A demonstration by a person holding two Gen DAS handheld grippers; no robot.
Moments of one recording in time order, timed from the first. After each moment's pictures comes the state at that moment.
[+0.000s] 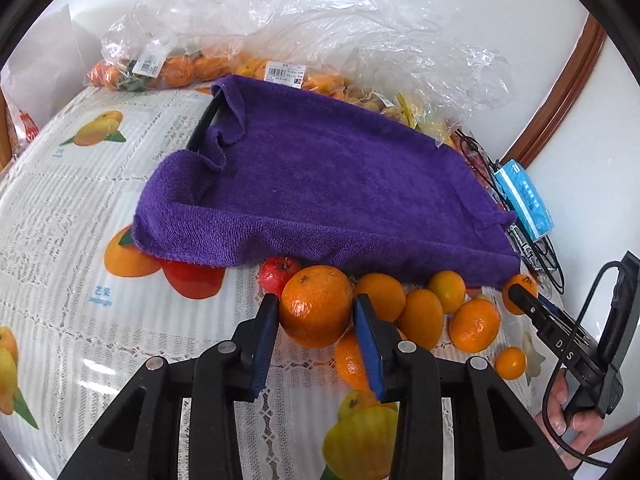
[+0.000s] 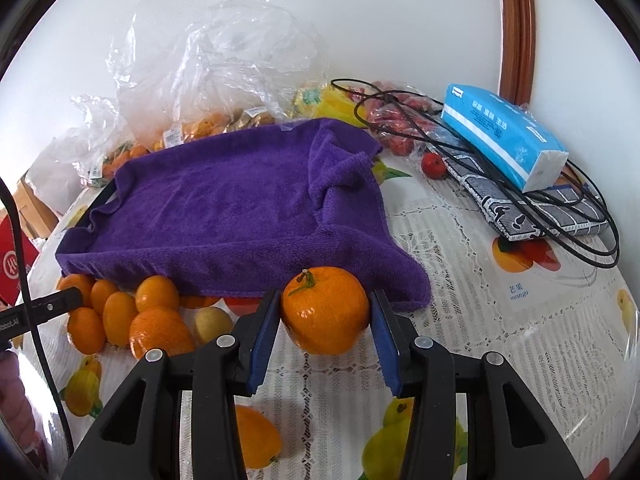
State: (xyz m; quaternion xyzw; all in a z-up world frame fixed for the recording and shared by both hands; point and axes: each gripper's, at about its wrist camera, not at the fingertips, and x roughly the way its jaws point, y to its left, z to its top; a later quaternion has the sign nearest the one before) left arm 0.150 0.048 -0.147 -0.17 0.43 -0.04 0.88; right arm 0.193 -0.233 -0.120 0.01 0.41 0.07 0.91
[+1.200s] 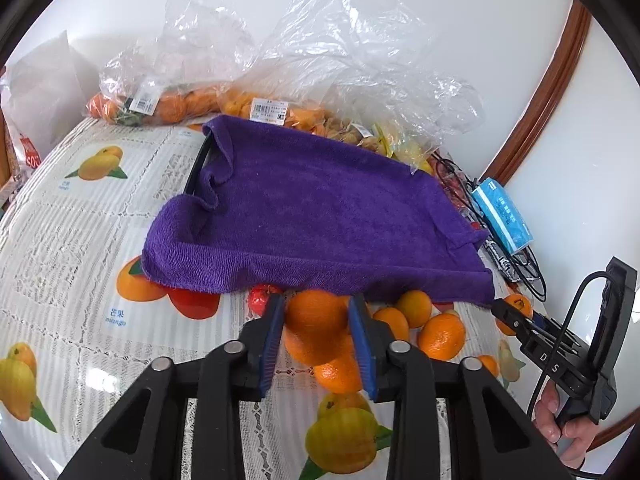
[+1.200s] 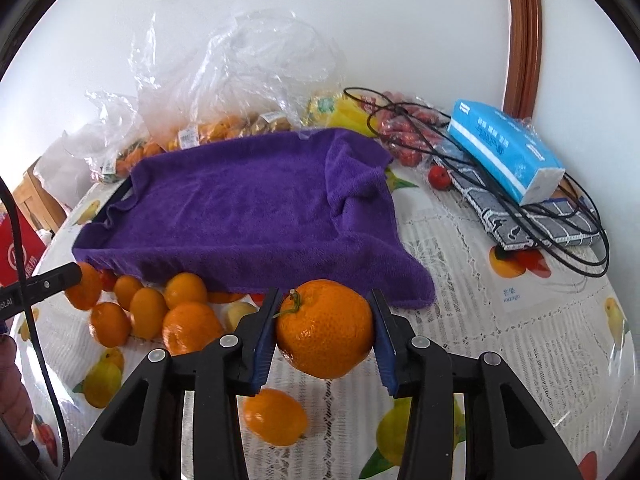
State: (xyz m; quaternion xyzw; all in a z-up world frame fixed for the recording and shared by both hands) left arm 0.133 0.047 -0.112 -0.16 0.39 -0.06 0.90; right arm 0.178 -0.221 -0.103 -0.01 0.40 0.08 0.91
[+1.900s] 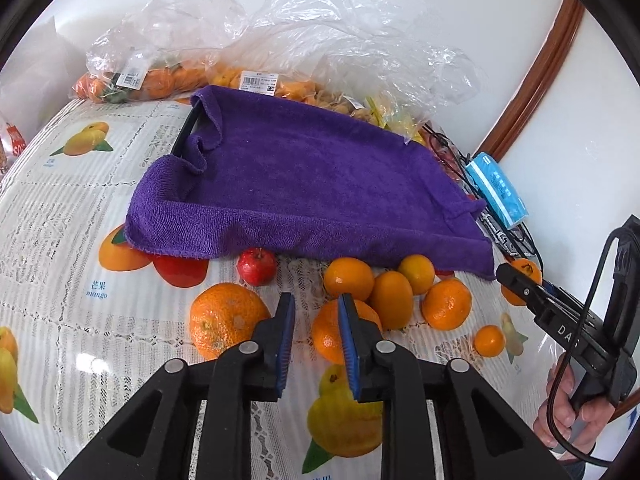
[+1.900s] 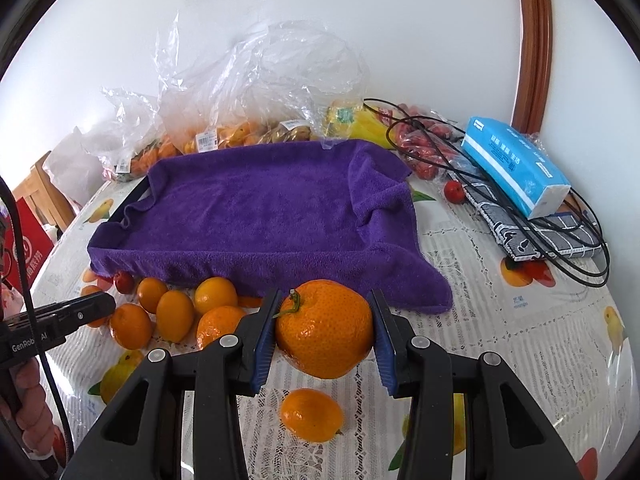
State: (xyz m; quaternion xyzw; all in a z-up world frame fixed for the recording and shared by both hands) left arm 0.125 0.044 -0.132 -0.16 0.41 -0.09 0.89; right arm 0.169 -0.203 -0.095 -0.02 0.39 0.09 0.91
